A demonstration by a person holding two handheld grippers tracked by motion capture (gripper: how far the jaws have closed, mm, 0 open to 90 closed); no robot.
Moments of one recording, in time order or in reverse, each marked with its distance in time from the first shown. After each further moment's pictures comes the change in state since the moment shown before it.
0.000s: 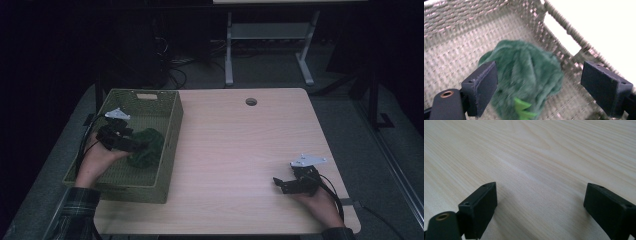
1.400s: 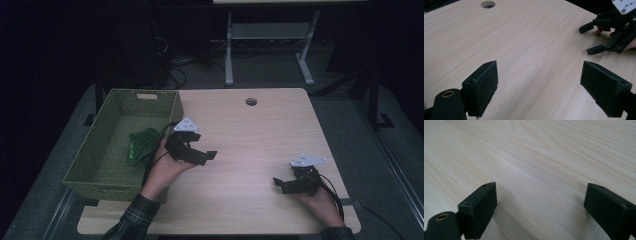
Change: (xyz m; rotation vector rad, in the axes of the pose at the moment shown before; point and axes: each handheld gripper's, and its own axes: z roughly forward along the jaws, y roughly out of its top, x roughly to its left) left arm -0.152 0.045 0.077 -0.152 -0.236 0.155; right arm 0.000 0.000 0.000 0.001 0.001 -0.002
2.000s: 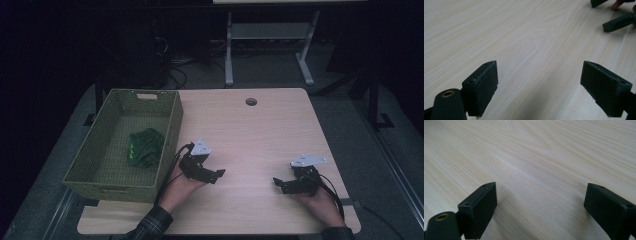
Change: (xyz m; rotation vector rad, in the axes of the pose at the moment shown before) left arm -0.014 -0.056 0.058 0.043 0.033 0.022; right arm 0.000 0.000 0.000 0.001 0.000 -0.001
